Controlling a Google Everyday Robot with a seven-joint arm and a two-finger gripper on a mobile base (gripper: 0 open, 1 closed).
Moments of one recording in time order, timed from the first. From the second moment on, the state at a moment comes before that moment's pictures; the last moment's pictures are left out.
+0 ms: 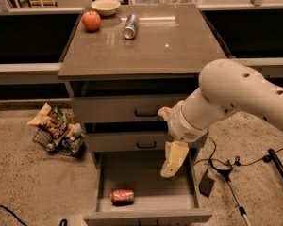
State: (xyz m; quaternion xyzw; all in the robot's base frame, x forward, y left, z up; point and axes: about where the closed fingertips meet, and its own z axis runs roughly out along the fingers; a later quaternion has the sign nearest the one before) arm 0.454 -0.061 0.742 -0.68 0.69 0.14 0.20
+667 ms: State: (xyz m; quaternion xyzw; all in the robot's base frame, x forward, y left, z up) arm 0.464 -0.061 0.618 -0.70 0.67 0.15 0.18
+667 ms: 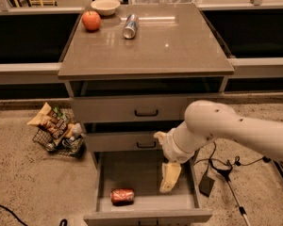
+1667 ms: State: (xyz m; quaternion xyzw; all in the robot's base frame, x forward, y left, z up) arm 0.488 -0.040 0.440 -0.70 0.65 0.21 0.22
